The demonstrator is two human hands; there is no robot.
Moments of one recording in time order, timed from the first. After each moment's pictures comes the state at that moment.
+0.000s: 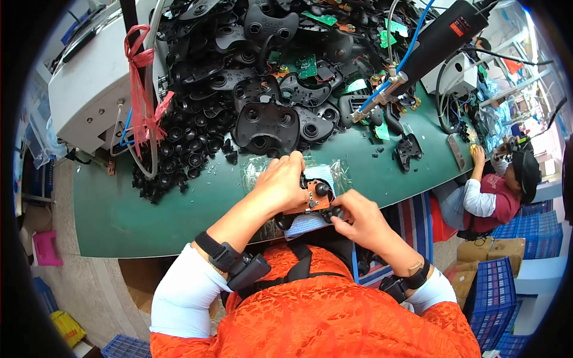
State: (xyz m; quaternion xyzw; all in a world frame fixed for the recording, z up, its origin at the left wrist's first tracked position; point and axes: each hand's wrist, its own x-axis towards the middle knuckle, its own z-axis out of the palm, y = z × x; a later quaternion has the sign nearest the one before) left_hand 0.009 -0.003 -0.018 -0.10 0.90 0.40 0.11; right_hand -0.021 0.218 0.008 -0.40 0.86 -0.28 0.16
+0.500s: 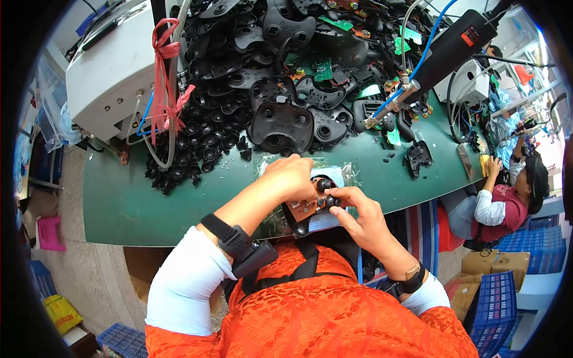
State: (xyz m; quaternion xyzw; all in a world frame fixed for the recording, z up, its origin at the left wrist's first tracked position) left_hand -0.001 -0.012 -0.002 -0.07 0.93 0.29 0.23; right_hand -0.012 0.197 0.007 -0.40 0.80 -0.43 0.14
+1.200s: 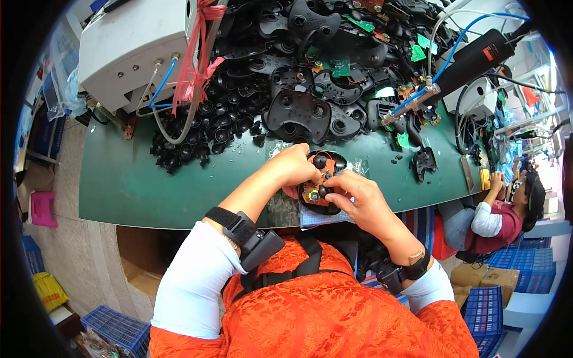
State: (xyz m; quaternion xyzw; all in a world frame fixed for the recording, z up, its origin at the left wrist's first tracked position) left_hand 0.008 -0.033 -0.026 -0.21 0.75 0.58 0.24; right_hand -0.028 0.165 0.014 -0.51 0.79 -0.32 0.15
